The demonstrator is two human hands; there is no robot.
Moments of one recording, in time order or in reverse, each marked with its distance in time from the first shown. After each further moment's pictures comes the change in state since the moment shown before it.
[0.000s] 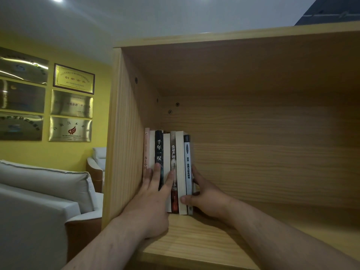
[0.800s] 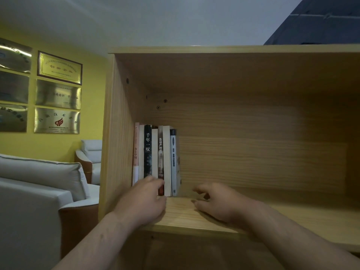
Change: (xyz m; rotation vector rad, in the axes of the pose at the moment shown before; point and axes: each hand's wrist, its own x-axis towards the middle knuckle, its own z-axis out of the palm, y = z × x) left_hand -0.050 0.023 -0.004 -0.302 0.171 0.112; right_hand -0.128 -0.027 -0.039 -0.625 -0.010 0.043
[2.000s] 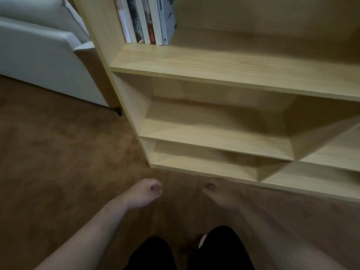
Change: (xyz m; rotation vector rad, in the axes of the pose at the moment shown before) left_hand -0.320 0.067 0.007 -0.396 -1.078 -0.685; right_hand -0.331 -0.006 0.113 0.486 -0.775 0.490
